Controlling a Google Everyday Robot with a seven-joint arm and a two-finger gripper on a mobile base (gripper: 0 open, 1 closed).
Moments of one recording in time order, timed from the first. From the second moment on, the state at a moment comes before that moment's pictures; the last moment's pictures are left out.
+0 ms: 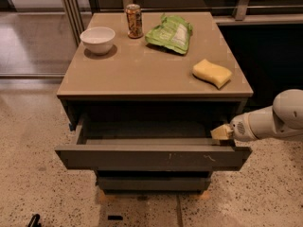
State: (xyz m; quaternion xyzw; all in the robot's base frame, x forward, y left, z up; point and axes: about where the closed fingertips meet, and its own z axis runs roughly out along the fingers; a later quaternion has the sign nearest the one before) arm 0.546 -0.232 0.655 -0.17 0.93 0.24 0.24
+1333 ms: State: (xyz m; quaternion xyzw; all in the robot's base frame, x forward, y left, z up) arm 0.457 -0.253 0.669 -0.15 0.91 0.31 0.24
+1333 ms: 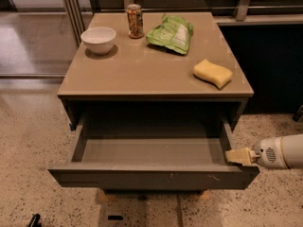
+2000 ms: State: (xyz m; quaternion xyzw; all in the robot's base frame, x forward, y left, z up) arm 0.487 -0.241 0.861 -0.27 0.79 0.30 0.46
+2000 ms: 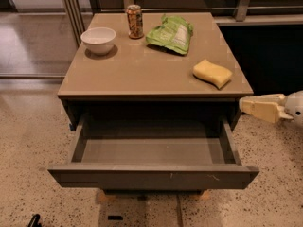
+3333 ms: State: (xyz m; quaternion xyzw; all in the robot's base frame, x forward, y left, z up) arm 0.485 -0.239 0.851 -0.27 0.80 0.30 0.45
